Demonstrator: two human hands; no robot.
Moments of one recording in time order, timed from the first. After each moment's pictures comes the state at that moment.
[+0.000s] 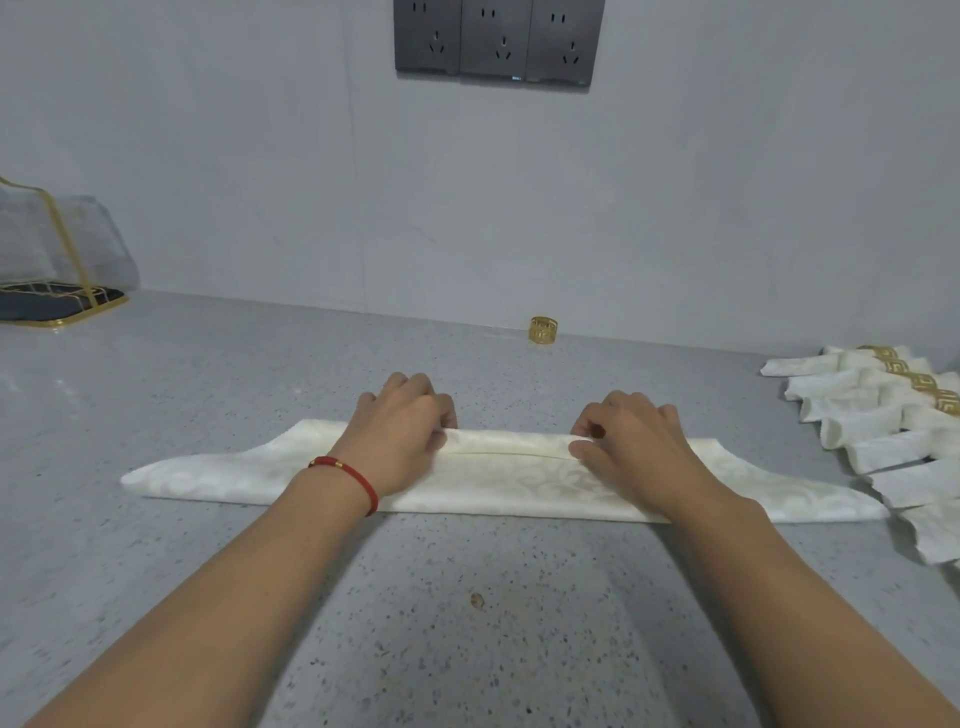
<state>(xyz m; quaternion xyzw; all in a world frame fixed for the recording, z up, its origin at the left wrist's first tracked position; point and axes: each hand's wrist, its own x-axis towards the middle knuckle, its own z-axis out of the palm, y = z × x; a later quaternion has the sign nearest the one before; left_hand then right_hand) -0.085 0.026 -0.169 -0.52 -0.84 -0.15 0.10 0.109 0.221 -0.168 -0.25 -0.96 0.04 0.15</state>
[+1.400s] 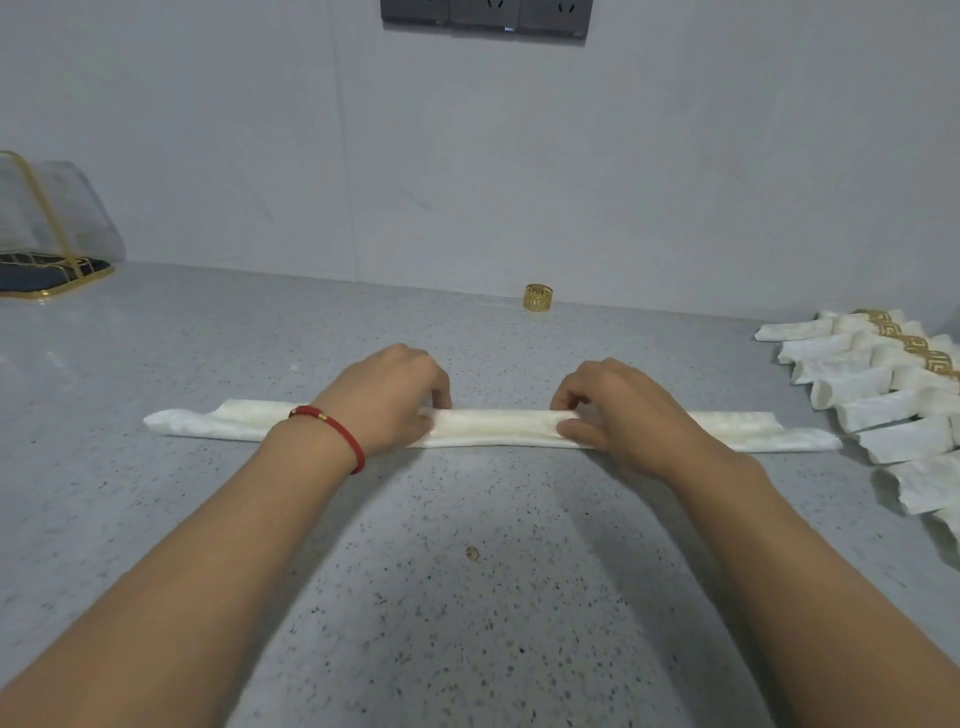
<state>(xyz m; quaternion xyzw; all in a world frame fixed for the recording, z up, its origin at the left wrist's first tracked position) -0.065 0.011 -0.132 -0.54 -0.84 -0.05 0.05 0.116 0.200 -0.147 -0.18 -0.97 0.06 0.12</state>
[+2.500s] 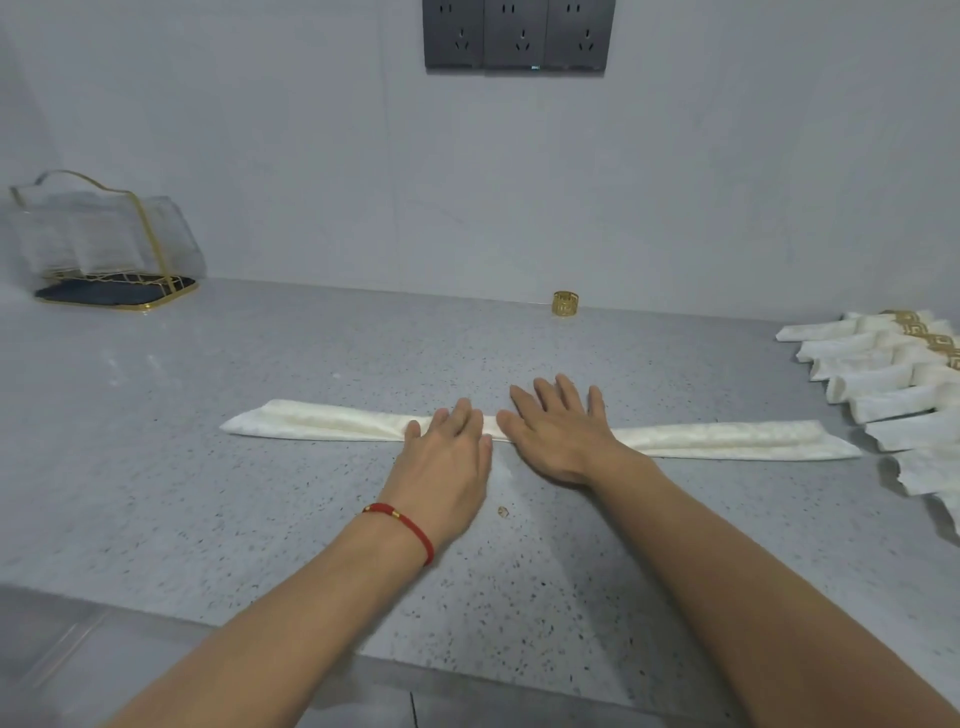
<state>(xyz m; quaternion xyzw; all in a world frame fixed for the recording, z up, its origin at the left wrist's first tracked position) 0.007 -0.021 -0.196 -0.46 -0.87 -0.12 0.10 0.072 0.137 -0.183 -0.25 -0.97 0.07 -0.03</state>
